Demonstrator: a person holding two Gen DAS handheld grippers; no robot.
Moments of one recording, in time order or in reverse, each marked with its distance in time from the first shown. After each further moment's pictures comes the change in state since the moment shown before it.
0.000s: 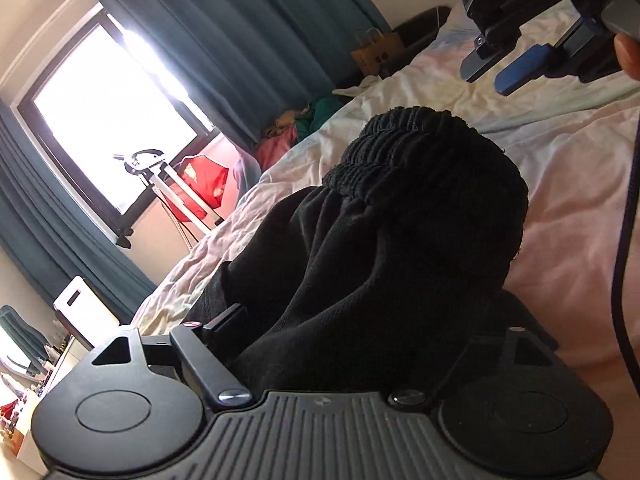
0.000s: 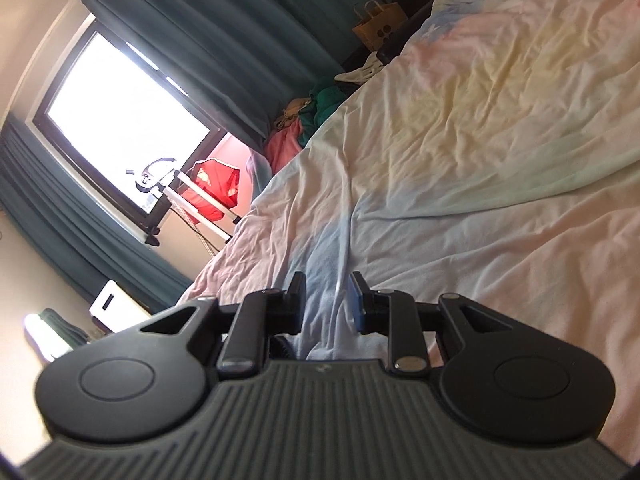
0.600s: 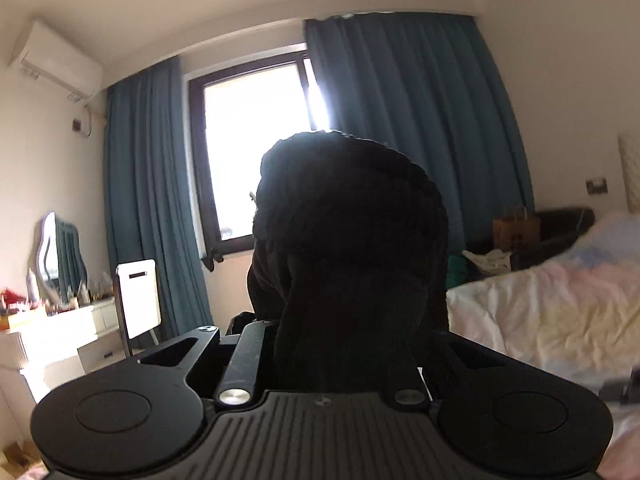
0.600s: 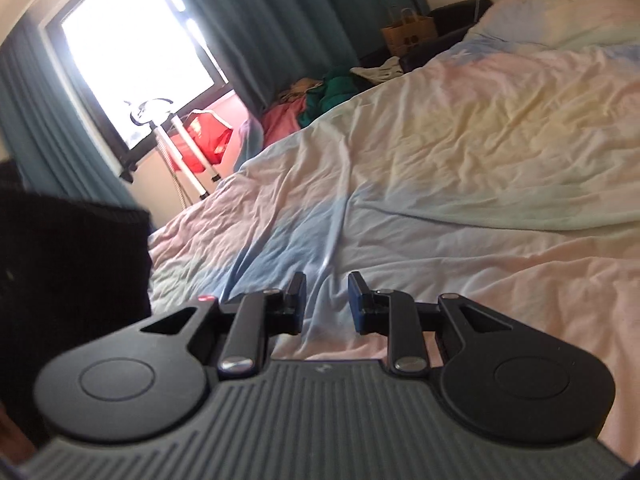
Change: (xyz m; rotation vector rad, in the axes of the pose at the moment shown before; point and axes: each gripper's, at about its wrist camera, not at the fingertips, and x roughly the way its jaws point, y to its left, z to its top) left arm -0.063 0.060 0.018 -0.447 -0.342 0.282; right arm -0.012 0.033 -0.015 -0.245 0.018 -0.126
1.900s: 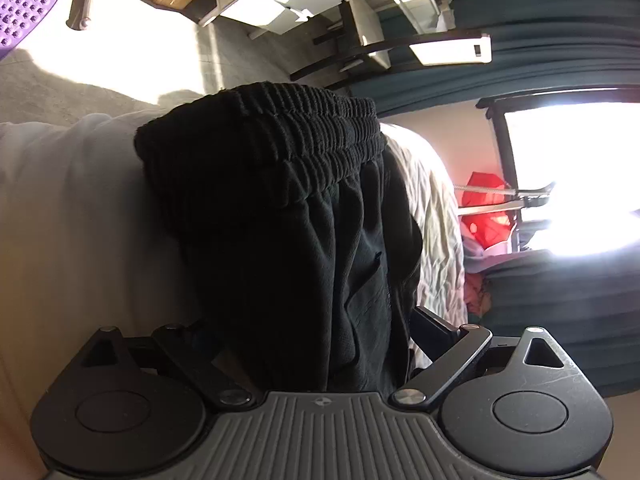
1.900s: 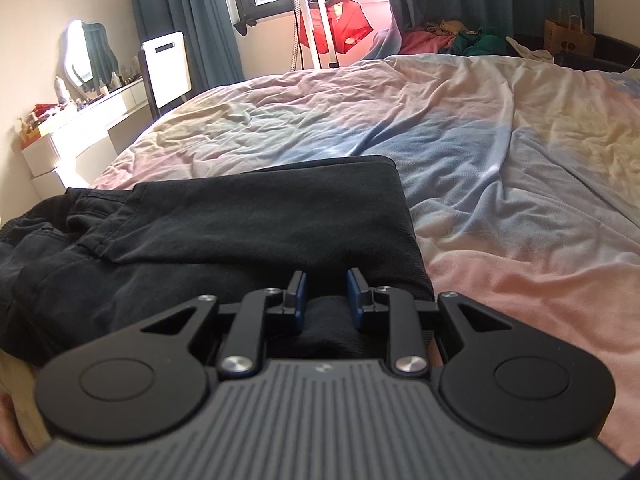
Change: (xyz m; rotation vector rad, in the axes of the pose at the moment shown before) left arm -0.126 0.561 -0.306 -1.631 0.633 0.106; right arm 0.029 0.105 -0.108 -0.531 0.255 0.182
